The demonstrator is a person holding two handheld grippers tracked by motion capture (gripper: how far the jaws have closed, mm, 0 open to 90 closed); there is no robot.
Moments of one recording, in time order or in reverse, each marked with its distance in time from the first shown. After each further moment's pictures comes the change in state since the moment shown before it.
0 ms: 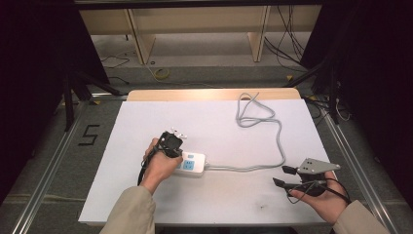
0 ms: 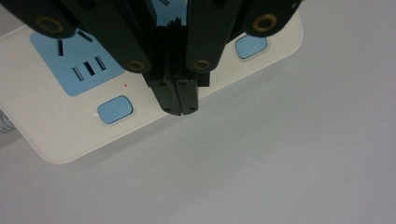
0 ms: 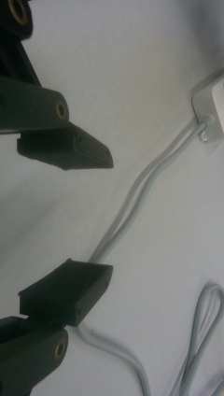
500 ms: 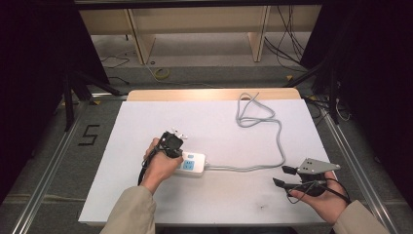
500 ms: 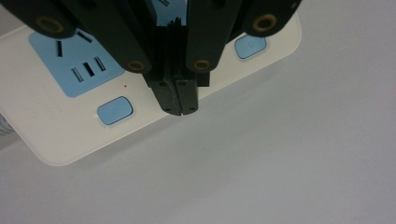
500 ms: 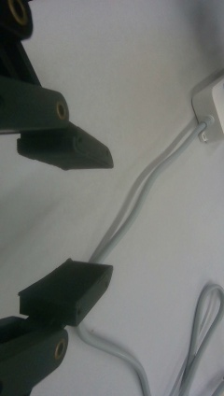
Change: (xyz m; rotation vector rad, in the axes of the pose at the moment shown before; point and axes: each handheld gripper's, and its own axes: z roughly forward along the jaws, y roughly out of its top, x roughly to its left) left arm -0.002 0.000 0.000 0.002 0.014 0.013; right arm 0.000 0.000 0.000 0.002 0.001 0.001
